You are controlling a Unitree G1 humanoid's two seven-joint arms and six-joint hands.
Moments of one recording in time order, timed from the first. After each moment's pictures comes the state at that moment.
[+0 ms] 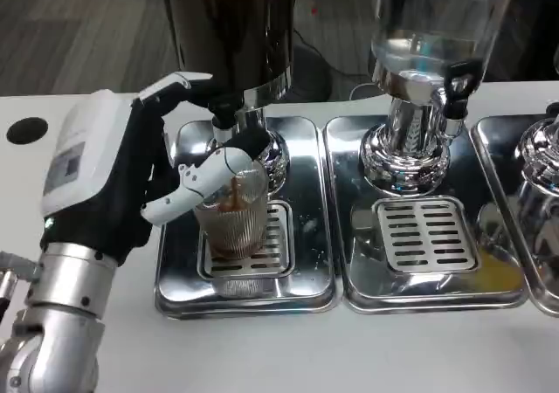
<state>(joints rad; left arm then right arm) 0.05 0.34 -0.07 -0.38 0.56 0.03 0.00 0.67 -0.43 -0.33 -0.03 -0.03 -0.84 0.28</state>
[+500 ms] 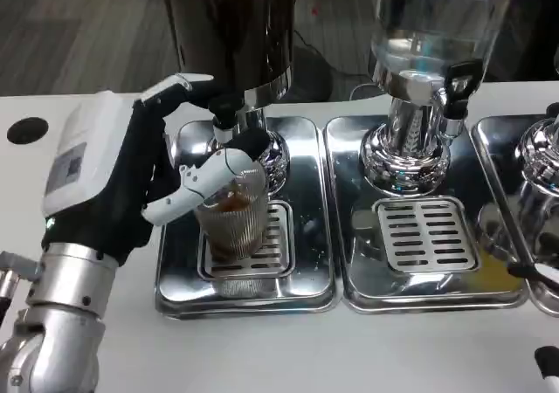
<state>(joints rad) 0.05 0.34 -0.07 -0.37 0.55 0.02 0.00 0.63 -0.45 -0.39 -0.09 -0.25 -0.91 0.22</state>
